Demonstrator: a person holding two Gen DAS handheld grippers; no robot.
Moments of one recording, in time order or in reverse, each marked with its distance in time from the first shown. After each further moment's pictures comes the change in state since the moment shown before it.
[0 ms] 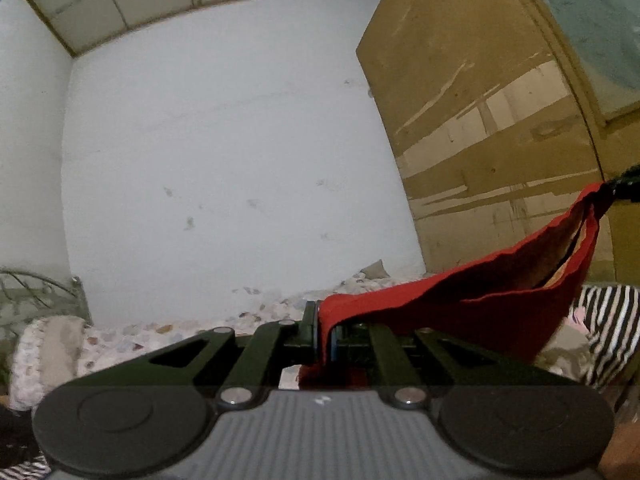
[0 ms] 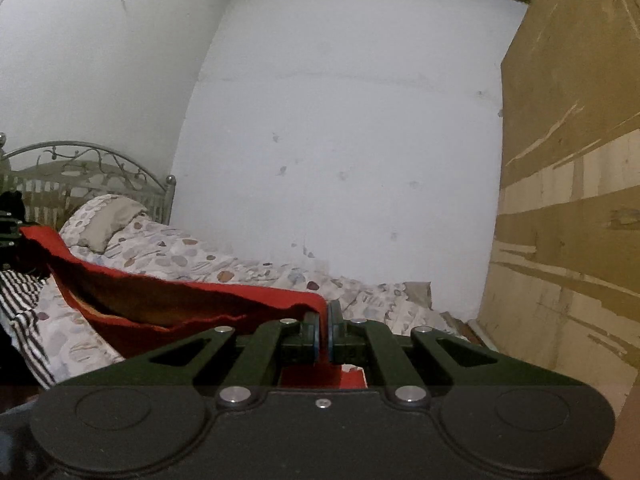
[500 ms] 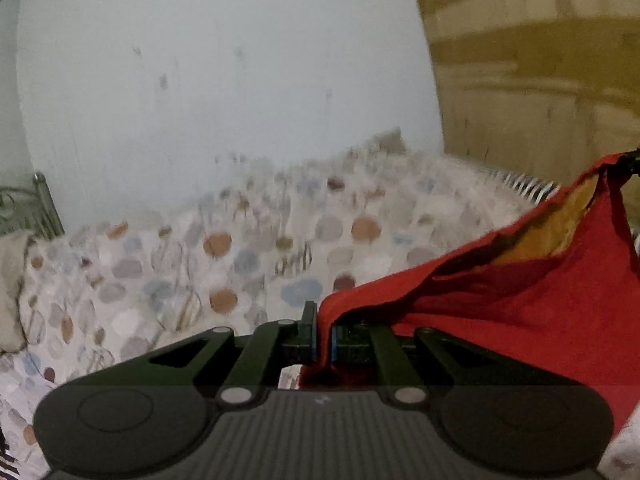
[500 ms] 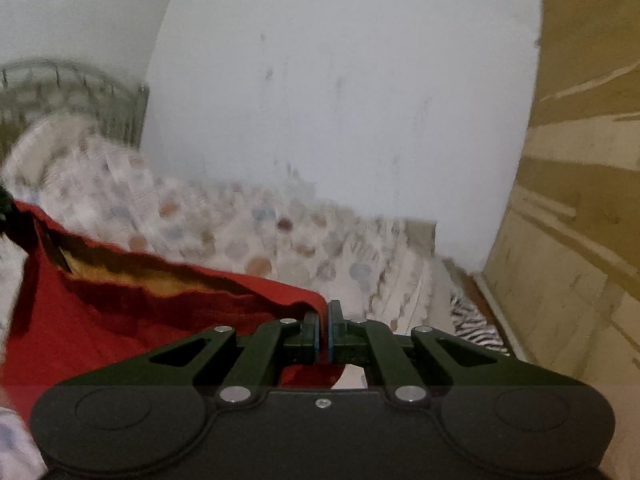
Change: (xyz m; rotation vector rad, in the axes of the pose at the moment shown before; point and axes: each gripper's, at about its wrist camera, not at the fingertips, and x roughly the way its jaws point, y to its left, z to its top) left arm 0.302 0.058 -0.028 -0.036 0.475 -0.029; right arm 0.310 -0.032 0.019 -0.087 0.322 -0.024
